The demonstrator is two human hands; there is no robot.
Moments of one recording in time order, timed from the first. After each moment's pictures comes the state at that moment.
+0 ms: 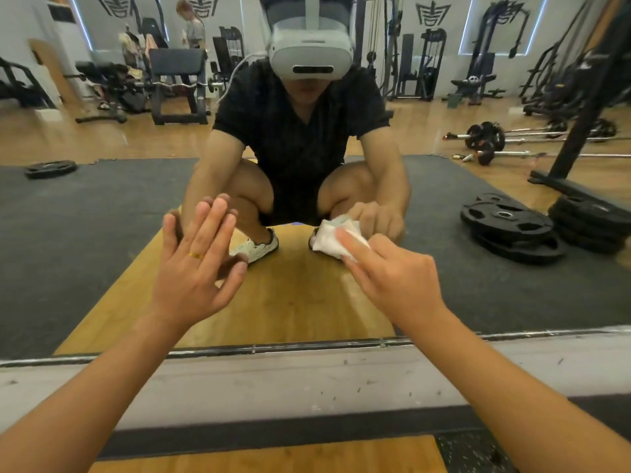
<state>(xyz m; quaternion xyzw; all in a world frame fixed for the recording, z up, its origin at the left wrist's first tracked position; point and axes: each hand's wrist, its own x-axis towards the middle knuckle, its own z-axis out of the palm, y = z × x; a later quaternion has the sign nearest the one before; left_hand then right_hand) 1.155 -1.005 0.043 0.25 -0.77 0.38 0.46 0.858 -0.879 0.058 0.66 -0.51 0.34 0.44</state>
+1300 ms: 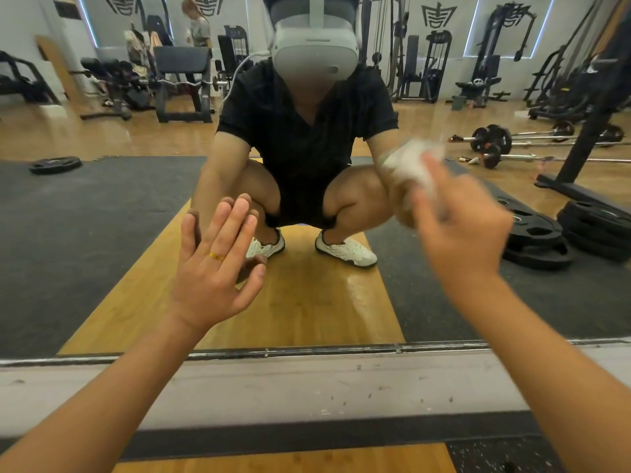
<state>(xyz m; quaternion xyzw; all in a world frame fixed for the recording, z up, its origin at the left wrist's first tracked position) 1.149 -1.009 0.041 0.25 -0.76 0.38 0.47 0.840 -0.889 0.115 0.54 -0.51 0.49 0.45</state>
